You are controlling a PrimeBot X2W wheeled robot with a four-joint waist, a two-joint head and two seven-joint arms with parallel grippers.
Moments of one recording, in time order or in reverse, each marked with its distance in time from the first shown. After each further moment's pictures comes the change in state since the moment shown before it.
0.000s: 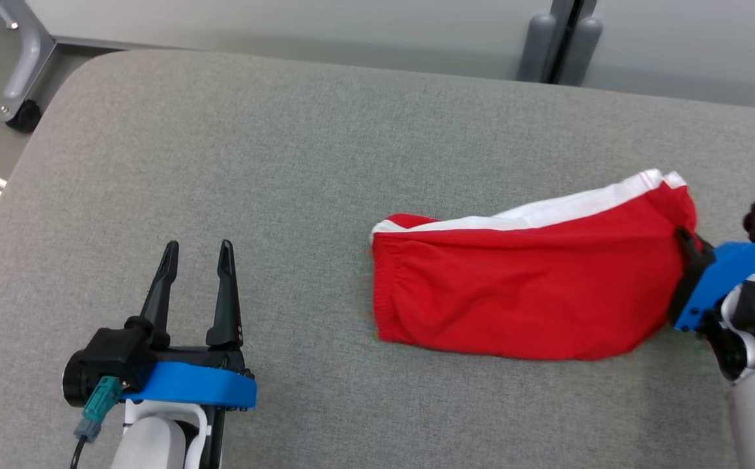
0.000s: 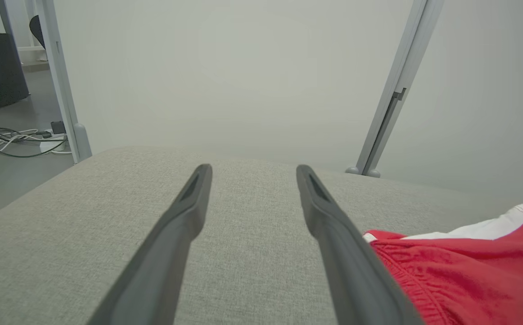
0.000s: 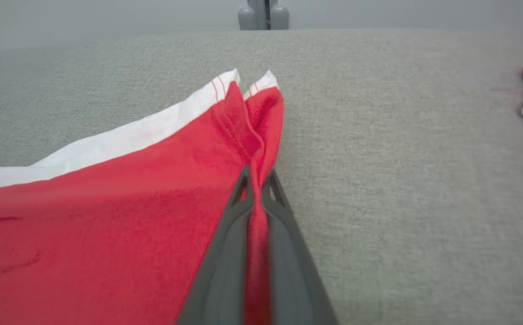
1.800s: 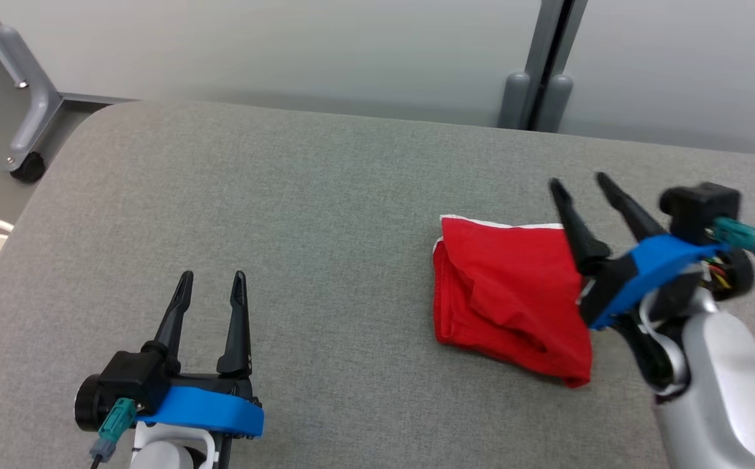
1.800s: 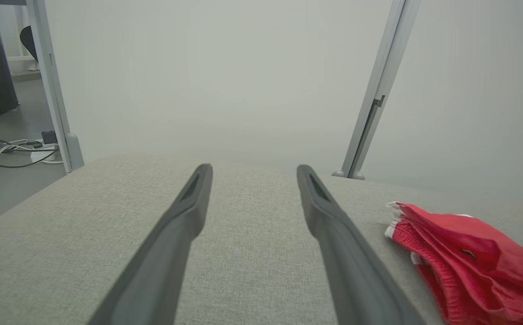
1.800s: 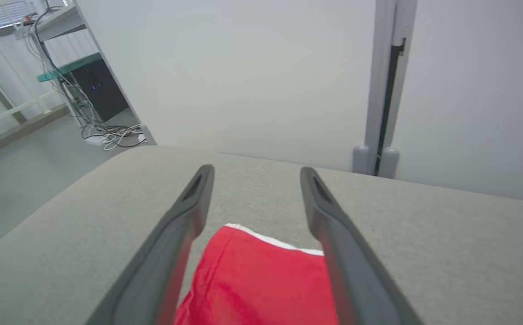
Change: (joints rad) left arm 0.055 -0.001 -0.019 0.019 0.021 -0.007 0.000; right arm 0.082 0.108 0.253 -0.377 0.118 0.000 -0.077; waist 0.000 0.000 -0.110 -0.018
